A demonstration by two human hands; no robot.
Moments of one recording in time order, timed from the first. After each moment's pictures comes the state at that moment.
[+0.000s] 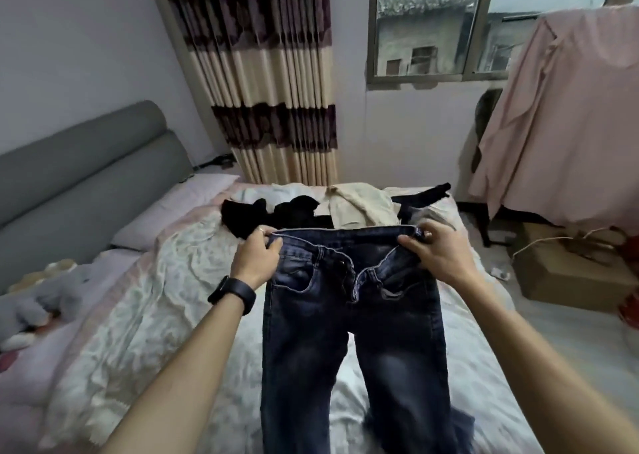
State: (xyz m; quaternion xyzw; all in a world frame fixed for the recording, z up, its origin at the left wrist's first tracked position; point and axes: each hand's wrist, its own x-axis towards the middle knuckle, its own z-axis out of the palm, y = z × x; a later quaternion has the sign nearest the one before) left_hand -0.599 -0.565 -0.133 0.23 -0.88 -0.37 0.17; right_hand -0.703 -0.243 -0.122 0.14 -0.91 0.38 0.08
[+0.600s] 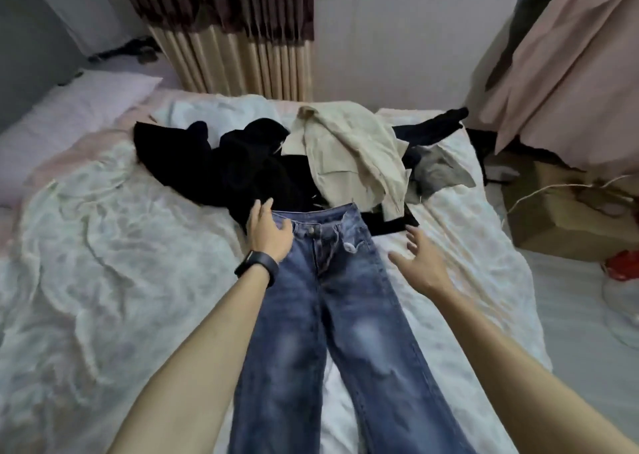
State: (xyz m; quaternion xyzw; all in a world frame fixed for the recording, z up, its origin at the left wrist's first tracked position) left_hand -0.918 -0.636 -0.380 0.30 -0.86 -0.42 0.05; right_hand -0.954 -0.354 -0.377 -0.01 -0.88 0.44 -0.16
